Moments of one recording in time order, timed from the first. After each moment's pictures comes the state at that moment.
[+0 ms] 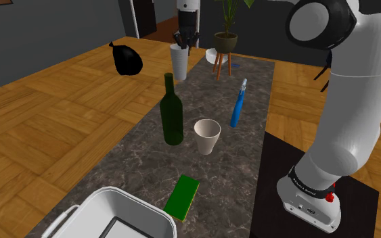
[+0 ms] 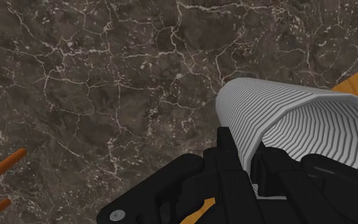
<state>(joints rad) -0.11 0.36 0.05 -1.26 0.07 1.59 0.17</state>
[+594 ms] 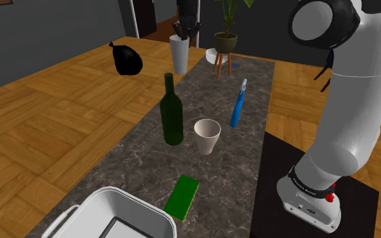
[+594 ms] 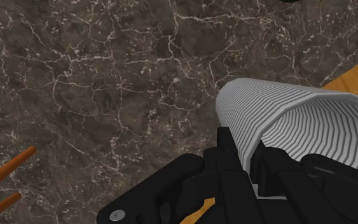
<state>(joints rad) -0.10 0.34 0.05 -1.18 0.07 1.49 0.19</state>
